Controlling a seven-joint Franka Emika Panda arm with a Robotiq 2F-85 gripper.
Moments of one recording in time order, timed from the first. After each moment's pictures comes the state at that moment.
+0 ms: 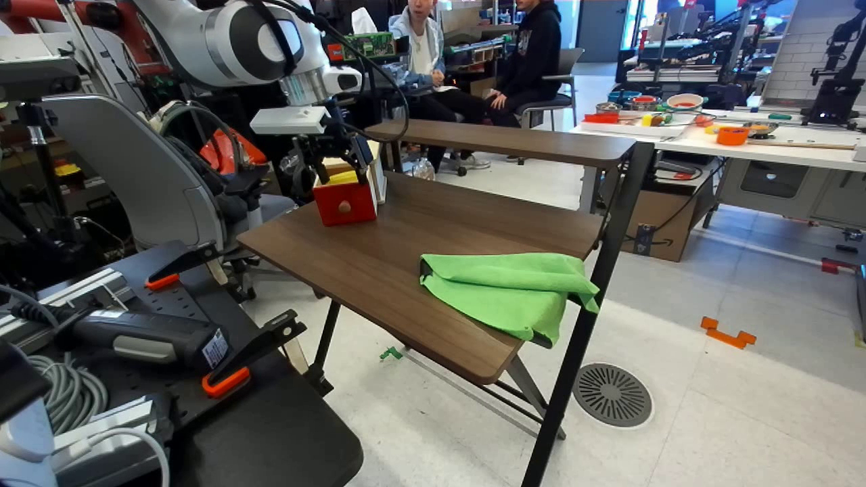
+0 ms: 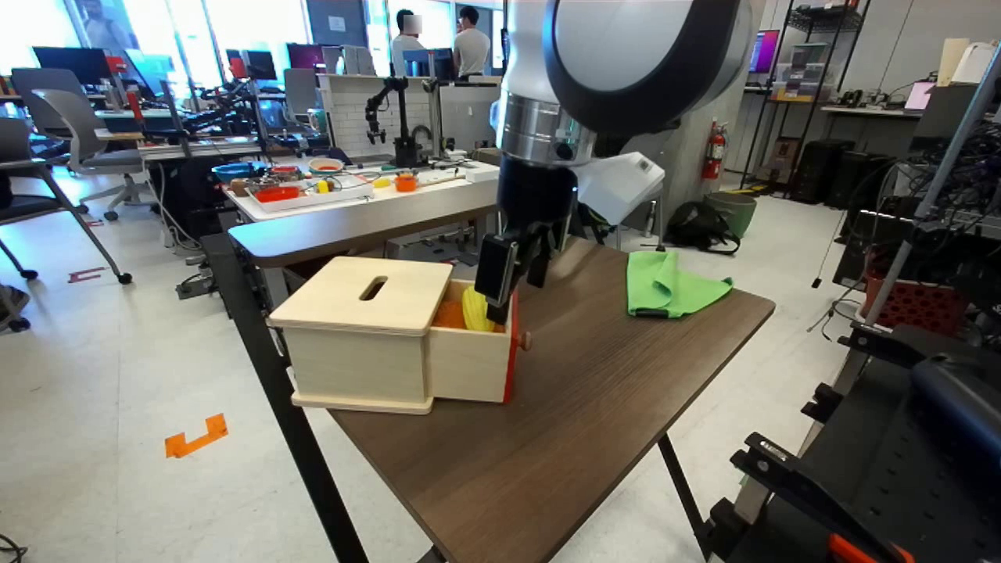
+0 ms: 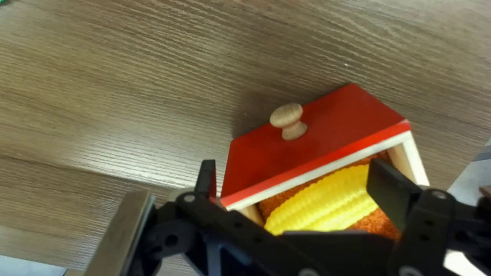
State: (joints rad) arm 0.20 0.60 0.05 -2.02 -0.14 2.79 -0.07
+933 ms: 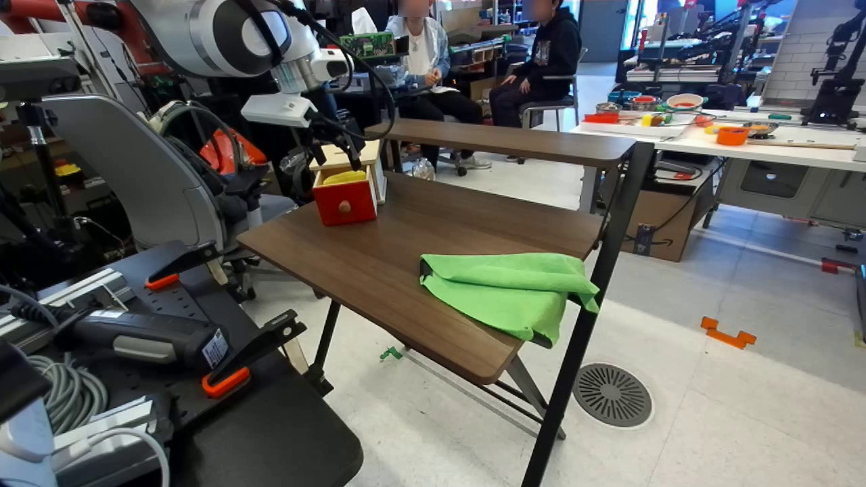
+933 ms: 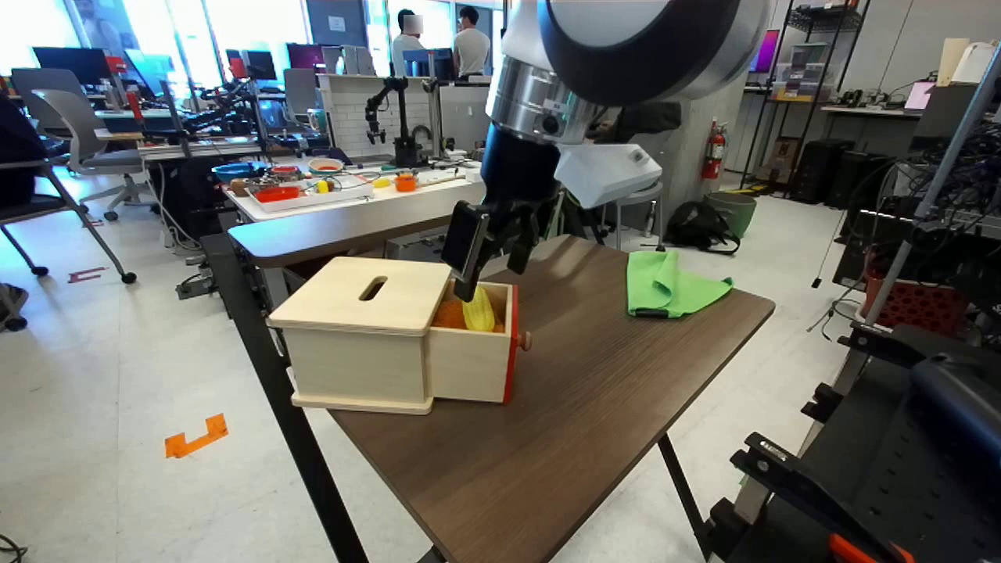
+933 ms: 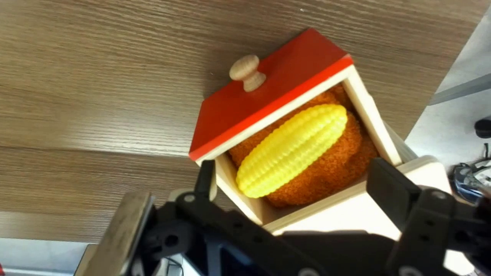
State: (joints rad) arm 0.18 0.57 0.10 -2.06 -0.06 2.90 0.00
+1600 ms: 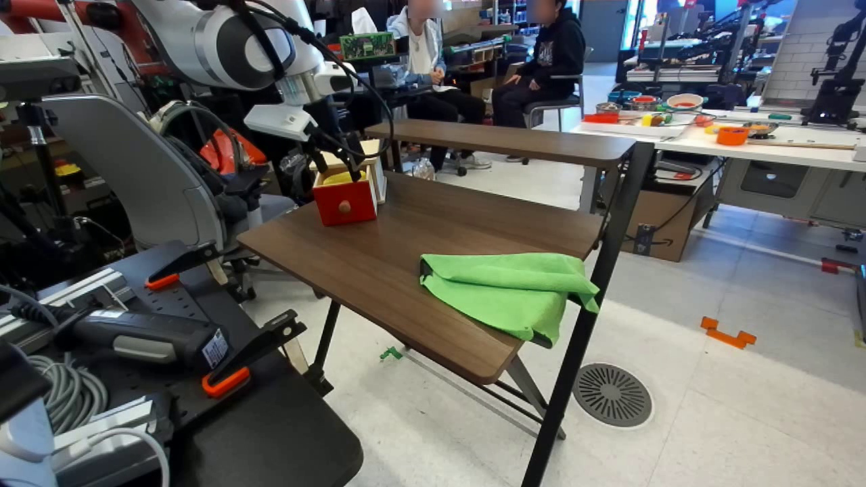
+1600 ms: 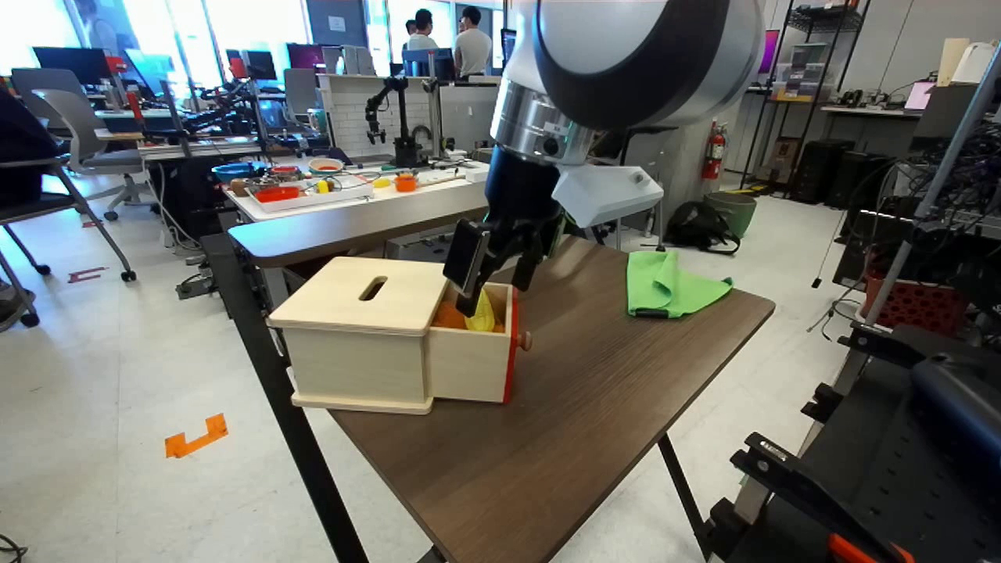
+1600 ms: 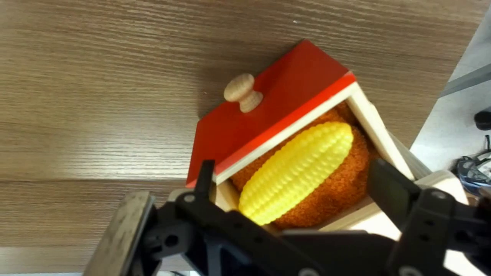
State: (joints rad) arm 0.16 0.61 0.12 -2.05 -0.01 2.91 0.00
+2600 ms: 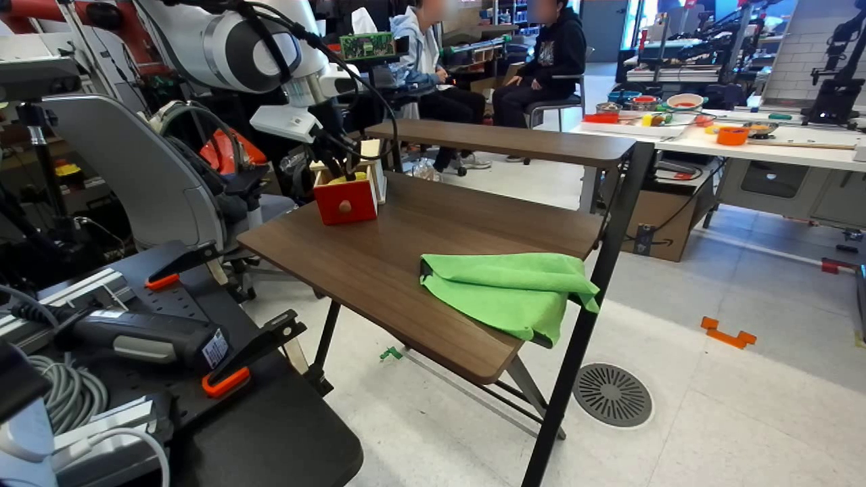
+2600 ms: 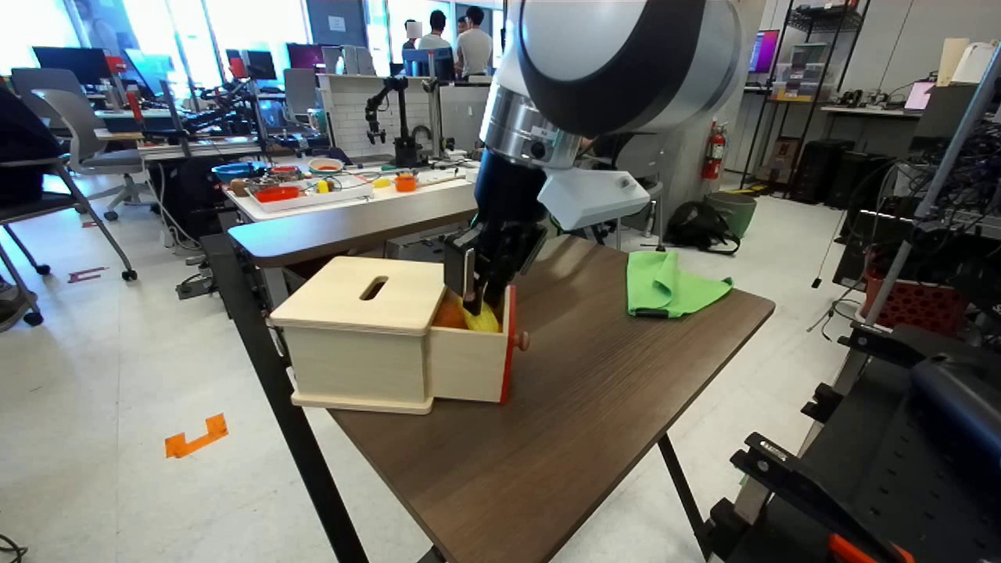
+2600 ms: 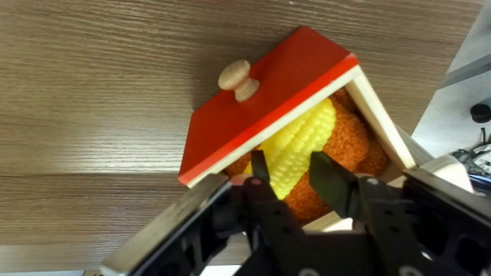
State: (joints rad) arm 0.14 0.64 0.14 -2.01 -0.01 2.91 0.00
